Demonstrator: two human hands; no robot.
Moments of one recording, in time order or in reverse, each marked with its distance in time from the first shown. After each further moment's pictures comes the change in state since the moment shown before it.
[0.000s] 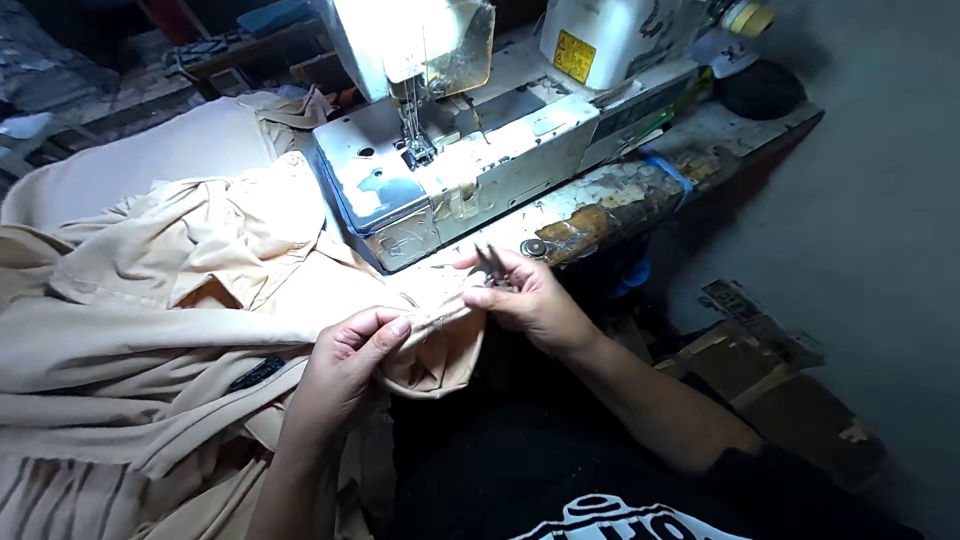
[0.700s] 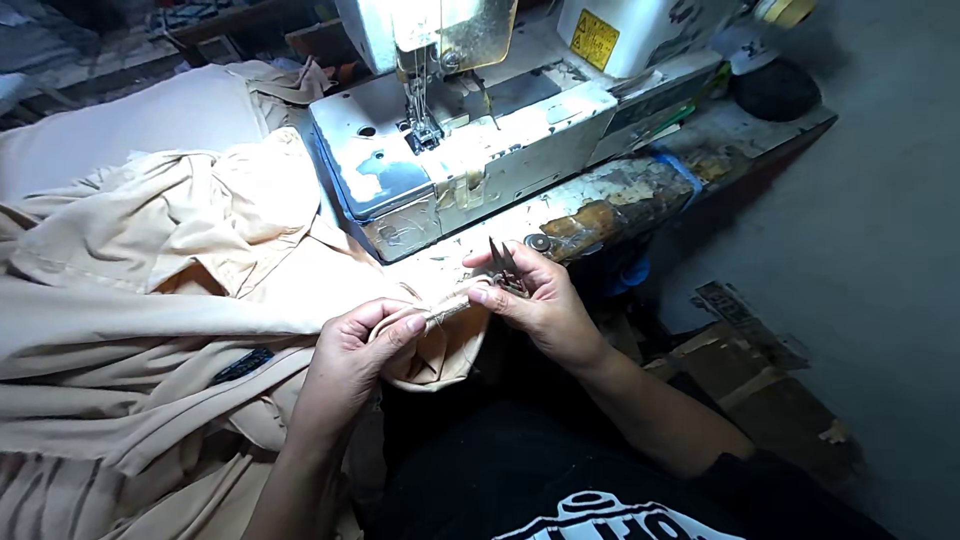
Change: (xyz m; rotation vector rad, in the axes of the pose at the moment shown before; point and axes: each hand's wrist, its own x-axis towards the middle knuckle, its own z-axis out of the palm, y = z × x) left_hand 0.002 -0.009 0.008 0.023 0.057 -0.008; right_hand -0.007 0.001 0.005 -0.140 0.081 -0.175
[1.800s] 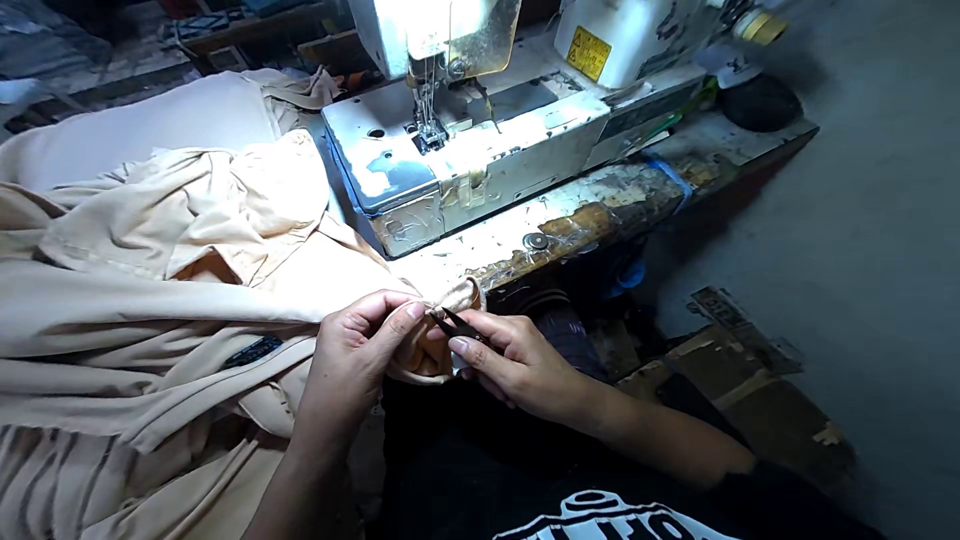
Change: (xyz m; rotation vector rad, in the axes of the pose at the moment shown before) left_hand -0.011 0.012 0.006 0.124 0.063 0.103; right_hand -0.035 -0.017 0.026 -0.208 -0.275 0.182
